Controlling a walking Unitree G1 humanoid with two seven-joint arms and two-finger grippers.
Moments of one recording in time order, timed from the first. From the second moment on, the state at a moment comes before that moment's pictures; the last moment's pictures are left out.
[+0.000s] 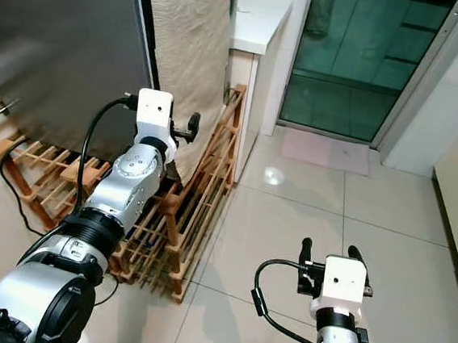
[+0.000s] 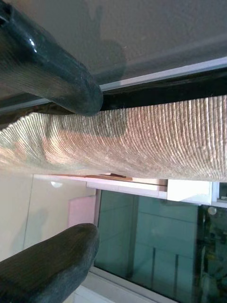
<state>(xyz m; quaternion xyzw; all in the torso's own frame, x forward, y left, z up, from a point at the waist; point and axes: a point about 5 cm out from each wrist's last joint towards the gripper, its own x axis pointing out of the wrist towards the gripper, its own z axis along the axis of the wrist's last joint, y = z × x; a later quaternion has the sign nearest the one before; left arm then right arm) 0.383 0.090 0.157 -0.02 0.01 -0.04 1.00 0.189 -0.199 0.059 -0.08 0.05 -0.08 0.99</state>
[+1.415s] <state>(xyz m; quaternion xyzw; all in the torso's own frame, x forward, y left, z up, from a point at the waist) 0.370 0.092 0.170 -0.06 -0.02 -0.05 1.00 0.193 -0.198 0.059 -0.08 0.05 -0.07 0.99</state>
